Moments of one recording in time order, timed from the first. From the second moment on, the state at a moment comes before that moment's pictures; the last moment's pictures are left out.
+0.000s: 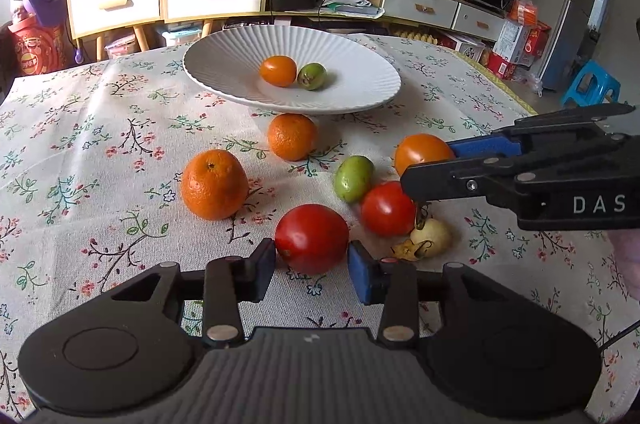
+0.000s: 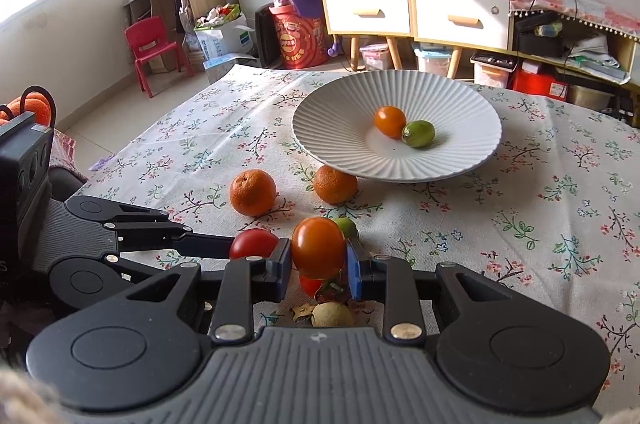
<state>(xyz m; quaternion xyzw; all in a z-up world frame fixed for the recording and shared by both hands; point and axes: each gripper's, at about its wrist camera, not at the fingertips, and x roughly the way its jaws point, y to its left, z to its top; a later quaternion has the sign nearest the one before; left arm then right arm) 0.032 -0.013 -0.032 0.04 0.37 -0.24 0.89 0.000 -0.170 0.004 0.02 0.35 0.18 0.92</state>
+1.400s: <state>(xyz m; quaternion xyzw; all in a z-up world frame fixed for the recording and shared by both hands) 0.119 -0.050 -0.004 0.06 0.34 -0.21 0.92 0.099 -0.204 -0.004 0.01 0.36 0.12 0.92</state>
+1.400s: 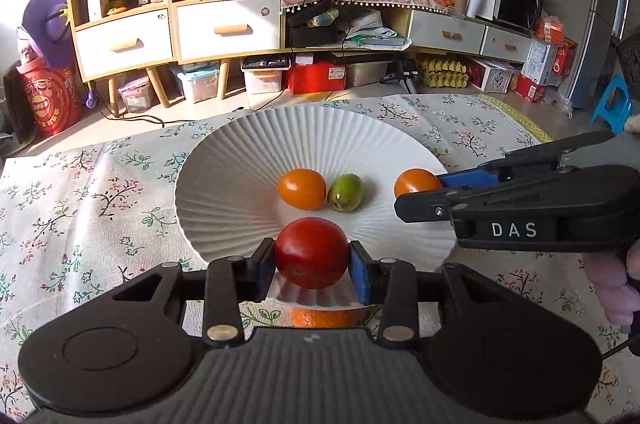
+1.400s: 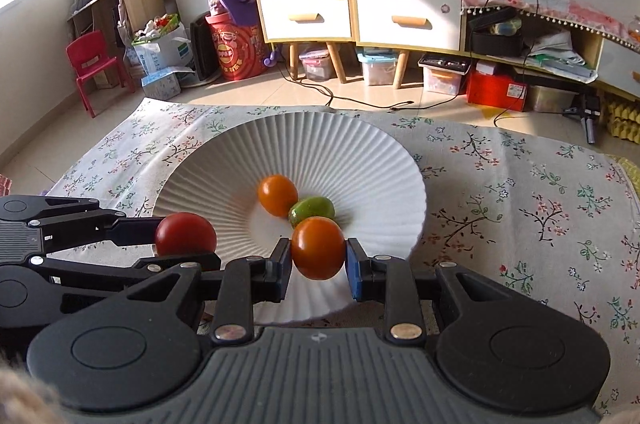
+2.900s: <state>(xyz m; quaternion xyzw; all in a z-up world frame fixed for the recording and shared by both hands) 0.110 -0.039 0.013 0.05 0.32 -0.22 0.92 0.084 -0.207 0.016 0.01 0.33 0.11 0.94</state>
